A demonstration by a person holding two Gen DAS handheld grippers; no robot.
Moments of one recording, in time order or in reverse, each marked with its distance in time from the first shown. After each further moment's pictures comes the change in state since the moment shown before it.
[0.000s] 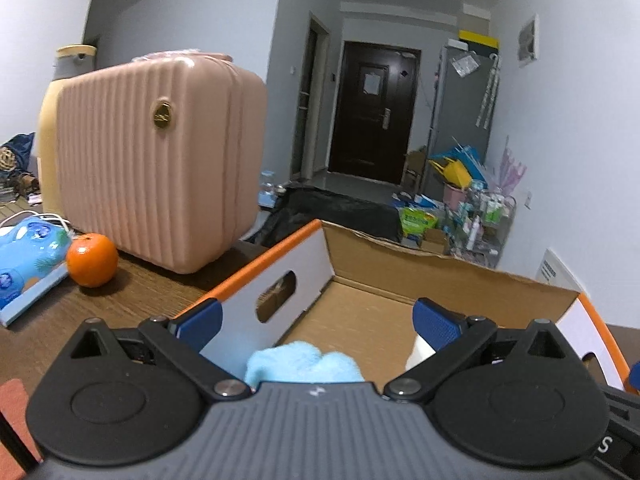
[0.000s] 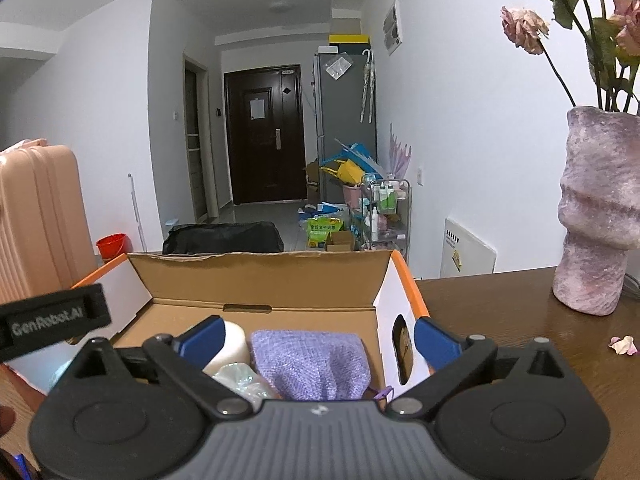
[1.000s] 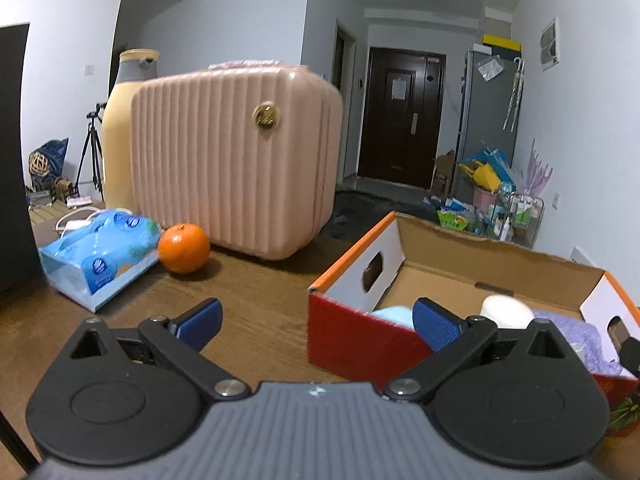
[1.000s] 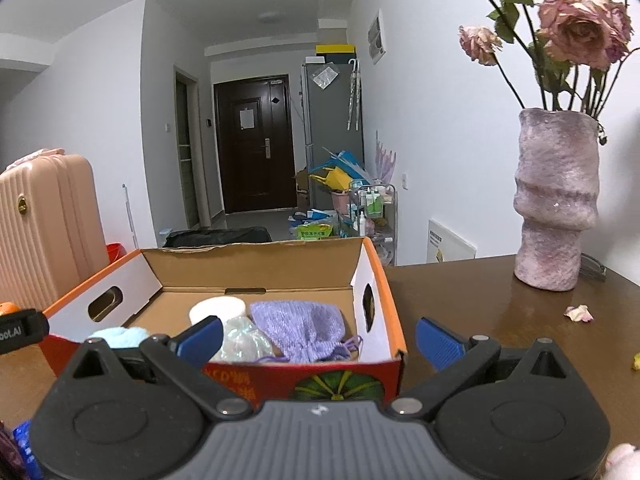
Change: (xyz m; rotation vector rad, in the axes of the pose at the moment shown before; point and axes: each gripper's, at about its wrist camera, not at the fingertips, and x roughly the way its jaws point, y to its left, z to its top) left arm -0.052 0.064 -0.018 0.005 -0.001 0.077; right arm -0.070 -0.009 -0.025 0.029 -0.026 -0.028
